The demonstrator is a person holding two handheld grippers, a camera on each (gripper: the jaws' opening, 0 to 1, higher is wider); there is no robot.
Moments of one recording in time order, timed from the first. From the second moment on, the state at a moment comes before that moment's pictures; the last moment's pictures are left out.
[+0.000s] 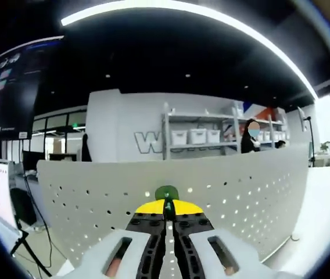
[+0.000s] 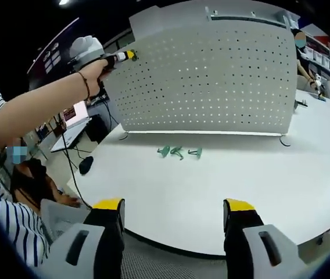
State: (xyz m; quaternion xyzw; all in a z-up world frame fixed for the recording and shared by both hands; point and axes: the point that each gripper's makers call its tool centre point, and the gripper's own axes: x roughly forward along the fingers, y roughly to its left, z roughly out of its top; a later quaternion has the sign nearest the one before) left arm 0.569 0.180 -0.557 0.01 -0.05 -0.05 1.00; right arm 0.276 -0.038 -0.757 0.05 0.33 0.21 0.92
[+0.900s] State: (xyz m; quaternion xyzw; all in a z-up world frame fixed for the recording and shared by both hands) left arm 0.581 0.176 -0.561 0.04 -0.05 -0.04 1.00; right arm 0.274 -0.040 -0.767 0.07 0.35 0.21 0.91
